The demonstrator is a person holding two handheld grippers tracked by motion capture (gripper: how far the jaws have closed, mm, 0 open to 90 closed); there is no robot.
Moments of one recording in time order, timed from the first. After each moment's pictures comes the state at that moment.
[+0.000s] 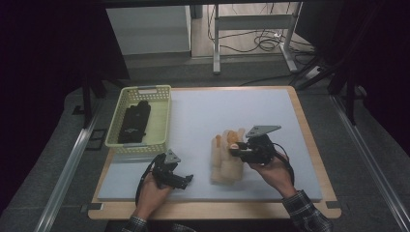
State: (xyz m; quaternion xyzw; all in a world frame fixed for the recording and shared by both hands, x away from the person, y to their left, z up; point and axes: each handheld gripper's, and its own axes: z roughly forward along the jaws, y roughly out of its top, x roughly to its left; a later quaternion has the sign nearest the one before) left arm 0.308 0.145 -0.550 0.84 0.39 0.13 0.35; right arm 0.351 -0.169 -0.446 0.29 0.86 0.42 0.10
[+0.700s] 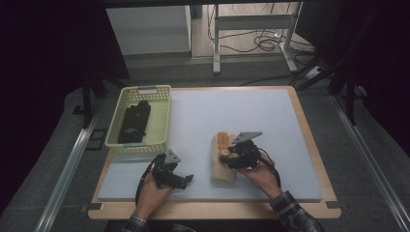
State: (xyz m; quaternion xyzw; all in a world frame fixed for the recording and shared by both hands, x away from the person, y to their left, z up) left arm 0.308 0.145 -0.550 0.84 0.39 0.13 0.35; right arm 0.363 -0.144 -0.494 0.30 0.87 0.38 0.10
